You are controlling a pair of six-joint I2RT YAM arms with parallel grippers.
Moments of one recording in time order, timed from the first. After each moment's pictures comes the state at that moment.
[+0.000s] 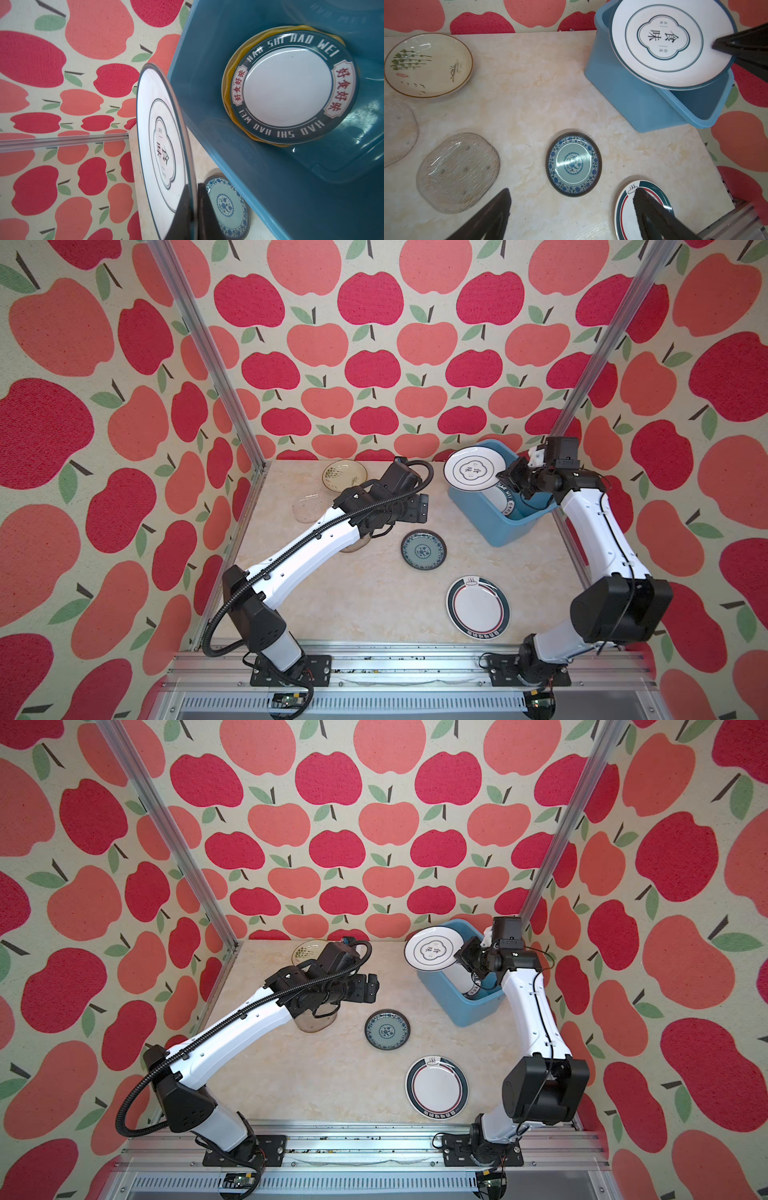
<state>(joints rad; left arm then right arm) -0.85 1.63 1.71 -0.86 -0.20 -0.48 0.00 1.55 1.55 -0.74 -0.44 0.76</state>
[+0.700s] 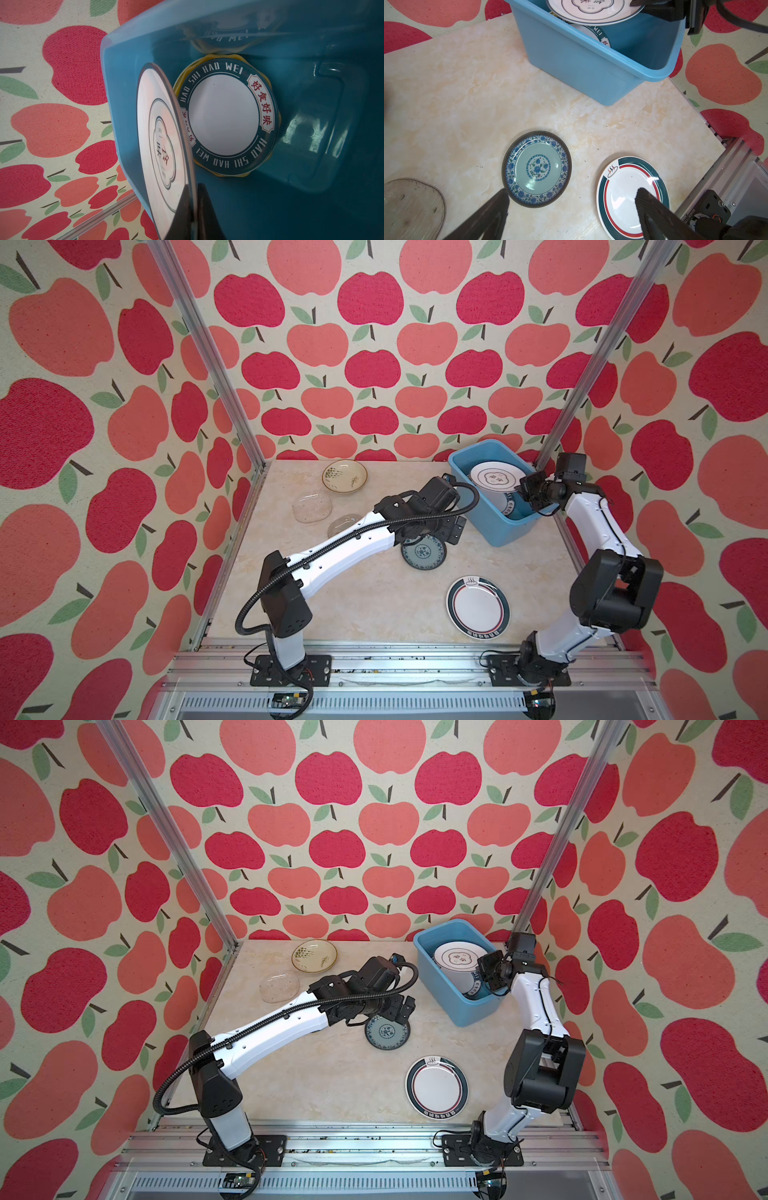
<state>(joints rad) -0.98 1.79 1.80 -0.79 -0.11 -0.32 -0.13 1.65 1.40 -0.57 -0.37 1.05</state>
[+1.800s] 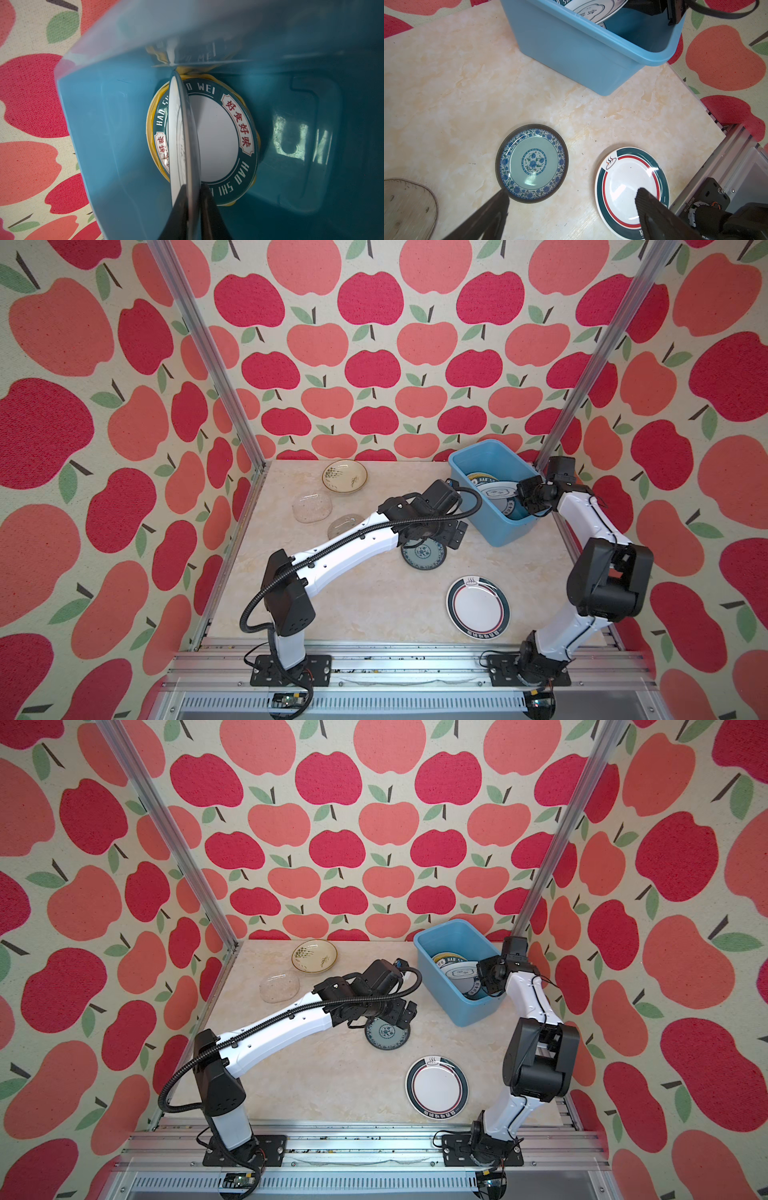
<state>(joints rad) -0.99 1.82 1.80 -0.81 -0.09 -0.32 -0.11 1.73 1.39 -0.53 -0.24 1.09</state>
